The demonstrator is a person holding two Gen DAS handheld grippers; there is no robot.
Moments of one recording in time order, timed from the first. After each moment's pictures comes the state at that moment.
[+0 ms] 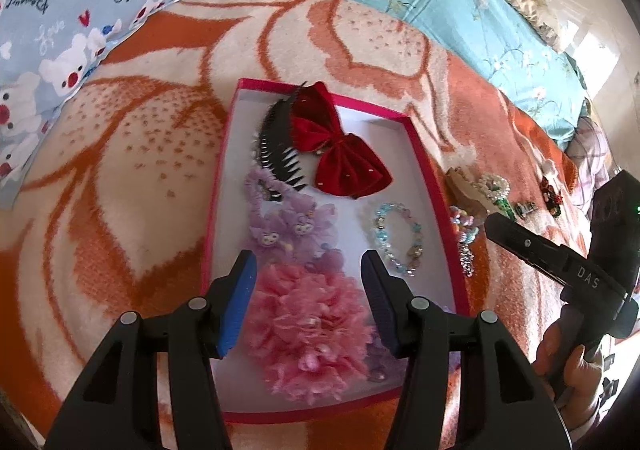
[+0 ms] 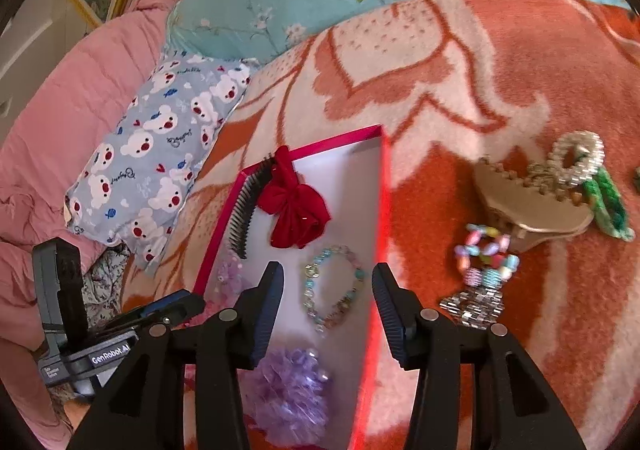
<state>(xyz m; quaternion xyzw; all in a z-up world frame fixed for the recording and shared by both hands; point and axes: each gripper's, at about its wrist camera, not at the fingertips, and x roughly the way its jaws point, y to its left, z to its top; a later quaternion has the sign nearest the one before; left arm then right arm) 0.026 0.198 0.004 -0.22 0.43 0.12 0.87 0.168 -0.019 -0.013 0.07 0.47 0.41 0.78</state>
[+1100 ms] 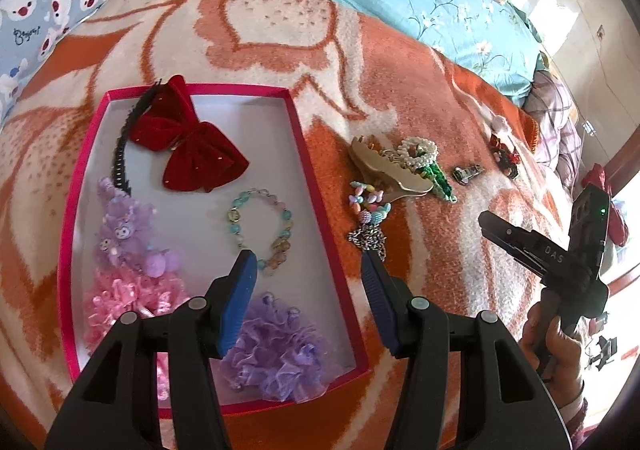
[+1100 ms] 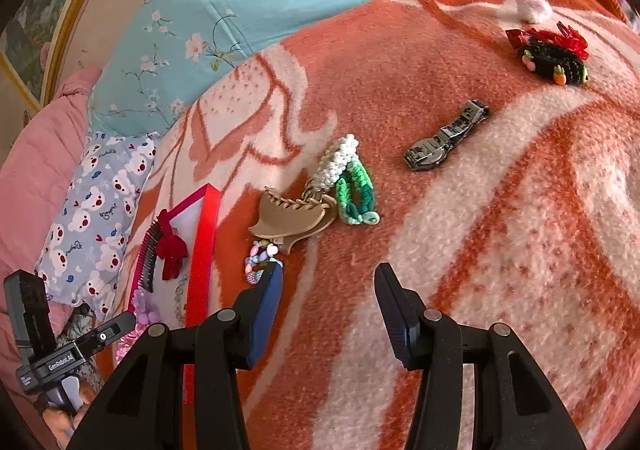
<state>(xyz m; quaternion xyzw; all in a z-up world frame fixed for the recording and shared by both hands) 0.076 0.106 0.016 -0.19 0.45 0.04 0.87 0.215 -0.181 -0.029 0.14 0.47 0.28 0.83</state>
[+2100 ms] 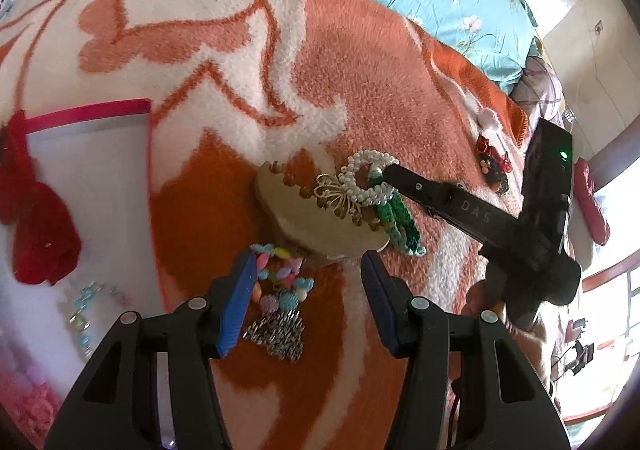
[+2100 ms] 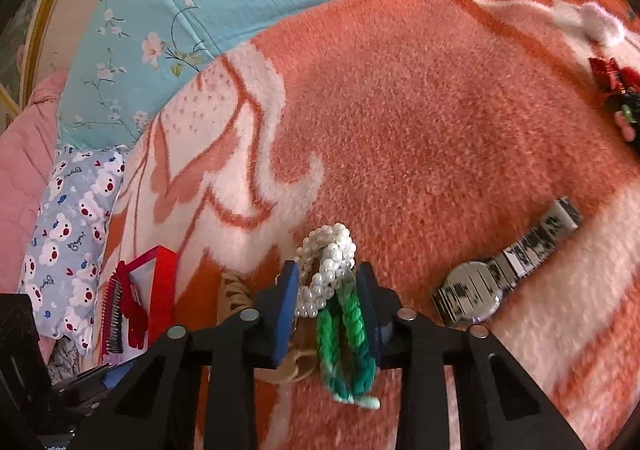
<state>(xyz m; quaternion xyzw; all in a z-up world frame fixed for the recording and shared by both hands) 0.205 0.061 -0.015 -0.22 0.50 -0.03 0.84 0.329 -0.128 -0.057 0.12 0.49 0.28 0.82</state>
